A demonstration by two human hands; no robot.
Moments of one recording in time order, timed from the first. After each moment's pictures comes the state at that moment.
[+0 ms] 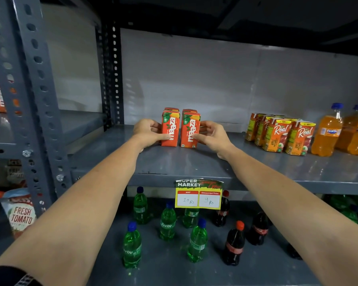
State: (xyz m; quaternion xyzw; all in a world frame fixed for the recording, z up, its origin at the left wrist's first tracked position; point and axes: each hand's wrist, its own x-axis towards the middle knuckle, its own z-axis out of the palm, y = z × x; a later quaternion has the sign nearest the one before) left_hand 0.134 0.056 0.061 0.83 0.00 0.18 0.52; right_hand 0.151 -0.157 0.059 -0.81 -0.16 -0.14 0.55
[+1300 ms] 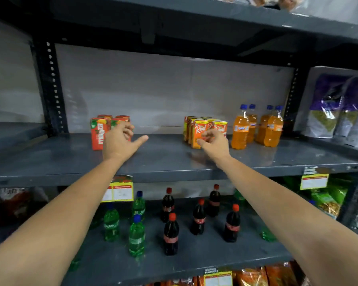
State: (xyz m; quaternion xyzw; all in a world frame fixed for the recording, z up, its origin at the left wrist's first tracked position) left_hand 0.082 -0.099 0.057 0.80 -0.05 0.43 0.41; right_hand 0.092 -0.370 0.059 -0.82 -0.04 -0.30 0.49
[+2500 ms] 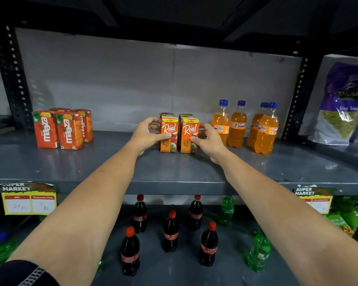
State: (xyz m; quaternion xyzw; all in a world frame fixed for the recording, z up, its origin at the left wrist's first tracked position) left_hand 0.190 -0.276 0.064 0.79 -0.09 0.21 0.57; right_hand 0.180 -0.474 0.068 -0.83 -0.08 -0.16 0.53
